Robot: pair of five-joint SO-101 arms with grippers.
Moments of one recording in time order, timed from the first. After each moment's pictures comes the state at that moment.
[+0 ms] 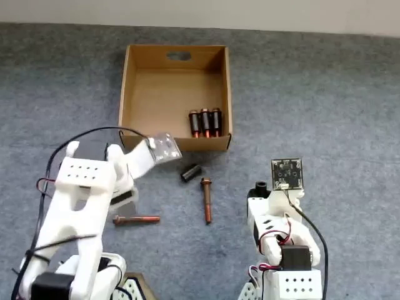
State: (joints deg) left arm -1.5 -29.1 42.6 81.7 -52.7; right arm -4.8 -98.1 92.0 56.8 3.7
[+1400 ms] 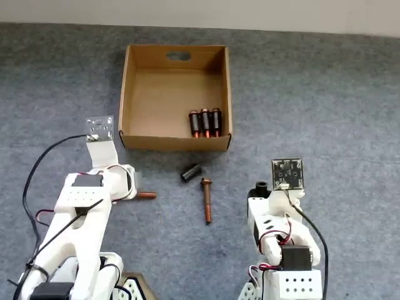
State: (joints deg) left arm -7.7 -32.1 66.4 41.9 7.6; right arm -4.7 -98.1 92.0 56.8 3.7
